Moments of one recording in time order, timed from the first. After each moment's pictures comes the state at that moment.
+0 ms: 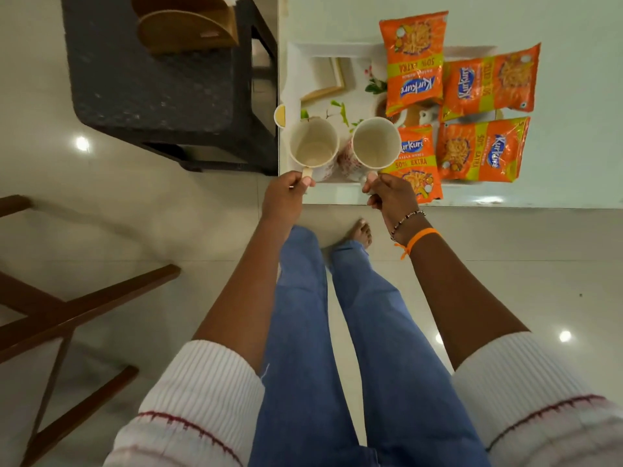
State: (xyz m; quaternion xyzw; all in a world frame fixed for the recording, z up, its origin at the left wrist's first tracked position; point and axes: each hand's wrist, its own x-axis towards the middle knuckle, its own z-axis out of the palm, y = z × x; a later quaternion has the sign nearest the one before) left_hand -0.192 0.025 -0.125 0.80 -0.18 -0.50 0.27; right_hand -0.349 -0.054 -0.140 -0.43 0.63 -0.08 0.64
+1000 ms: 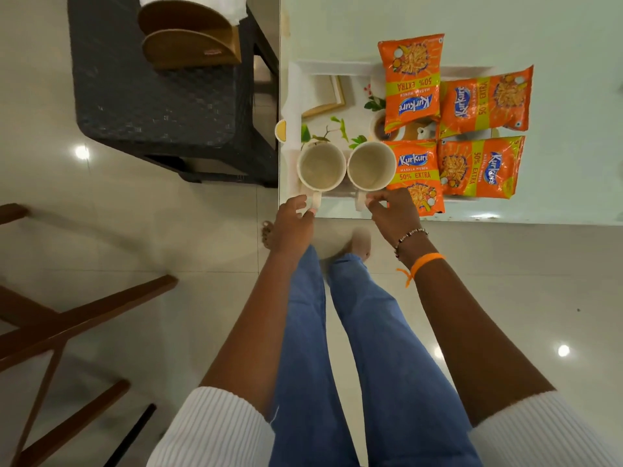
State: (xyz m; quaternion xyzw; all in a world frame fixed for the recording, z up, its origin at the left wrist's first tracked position) left_hand -0.209 0.033 -0.119 0.81 -0.10 -0.52 0.25; right_hand -0.339 -0.056 -0.115 -0.57 0.65 0.04 0.50
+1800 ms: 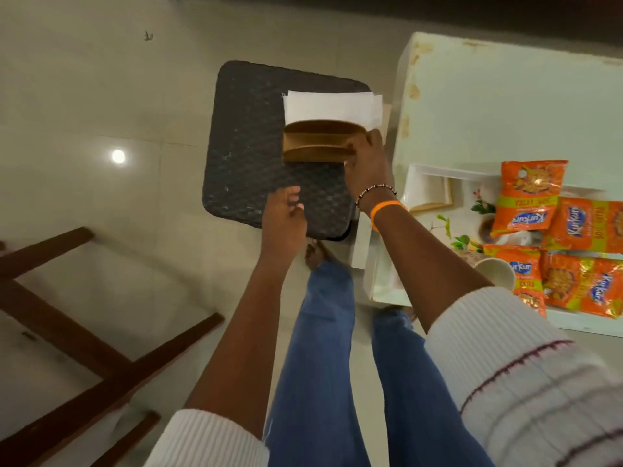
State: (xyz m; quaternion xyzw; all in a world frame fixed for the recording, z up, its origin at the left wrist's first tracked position) left_hand 0.046 -0.001 -0.119 0.85 -0.17 -0.39 0.32; right_hand -0.022 -0.137 -0.128 -0.79 0.51 0.04 0.33
